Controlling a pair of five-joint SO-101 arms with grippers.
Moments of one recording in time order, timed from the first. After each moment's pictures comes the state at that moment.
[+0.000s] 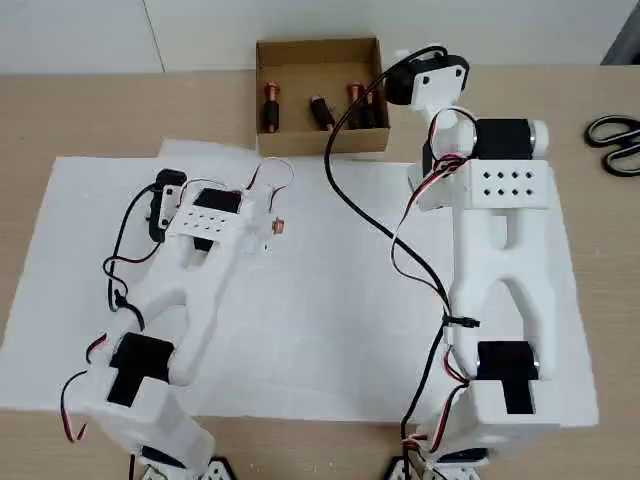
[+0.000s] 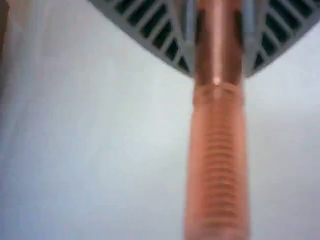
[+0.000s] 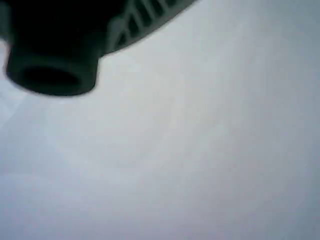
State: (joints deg) left arm 9.2 9.8 16.7 50.8 98.6; right arm -3.9 5.5 -20.7 91.0 17.7
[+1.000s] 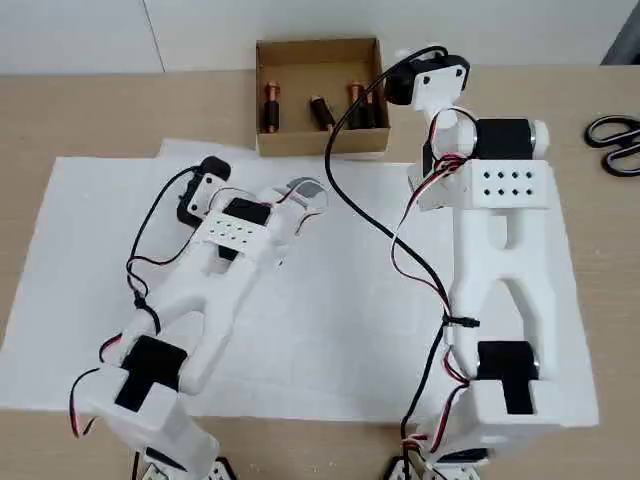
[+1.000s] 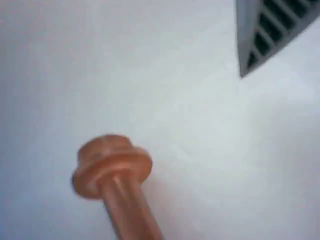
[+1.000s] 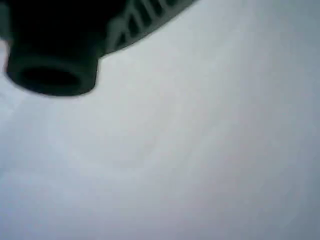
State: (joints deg) left arm 16.0 9.7 18.3 50.9 84.4; right arm -3.9 5.5 -20.7 91.0 17.7
